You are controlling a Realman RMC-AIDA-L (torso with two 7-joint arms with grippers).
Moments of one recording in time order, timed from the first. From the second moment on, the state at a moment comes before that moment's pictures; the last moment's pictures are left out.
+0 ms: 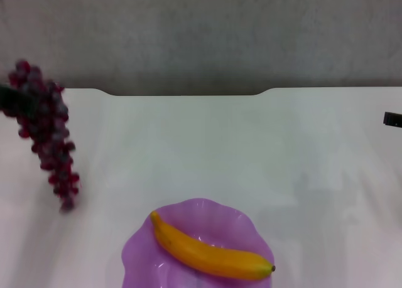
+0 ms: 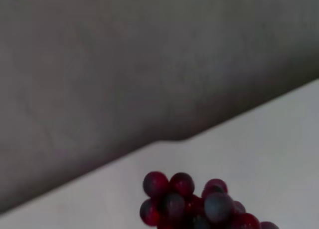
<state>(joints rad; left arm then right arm) -0.42 -2.00 -1.77 -1.86 2.87 -1.47 0.19 0.22 2.00 -1.35 -1.41 0.60 0.82 -0.19</state>
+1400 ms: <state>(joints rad) -0.58 -2.03 -1.49 -2.08 2.55 -1.65 0.28 0.22 2.00 -1.34 -1.38 0.60 0.82 -0.20</state>
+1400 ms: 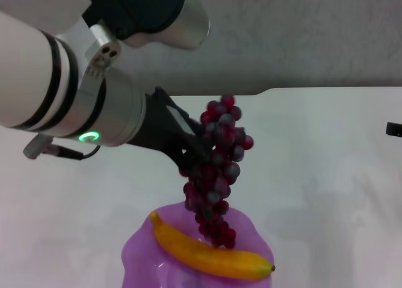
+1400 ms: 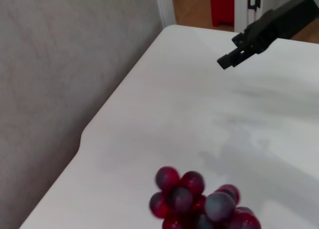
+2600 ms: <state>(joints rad) -0.43 -2.03 -1.34 -1.89 2.46 -1.61 0.31 0.24 2.00 -1.35 -1.37 0.60 0.83 -0.20</state>
